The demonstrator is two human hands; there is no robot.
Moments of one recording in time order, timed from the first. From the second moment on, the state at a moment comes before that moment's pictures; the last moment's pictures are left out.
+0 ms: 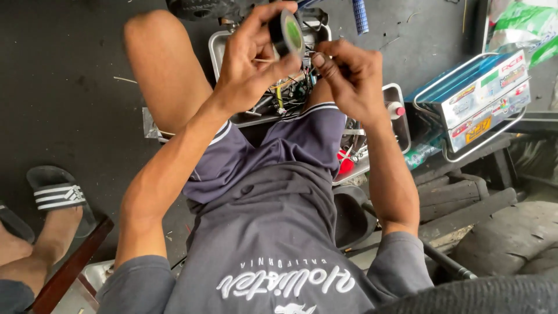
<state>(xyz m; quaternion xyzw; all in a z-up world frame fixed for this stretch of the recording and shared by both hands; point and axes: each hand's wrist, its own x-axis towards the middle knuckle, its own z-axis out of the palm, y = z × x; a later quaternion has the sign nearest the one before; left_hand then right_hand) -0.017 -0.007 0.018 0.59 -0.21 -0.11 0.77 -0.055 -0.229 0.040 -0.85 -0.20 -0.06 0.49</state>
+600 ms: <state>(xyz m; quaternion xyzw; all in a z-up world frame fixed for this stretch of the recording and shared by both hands) -0.013 0.001 0.021 0.71 -0.44 -0.09 0.54 -0.056 -0.232 0.034 -0.86 -0.16 0.00 0.48</state>
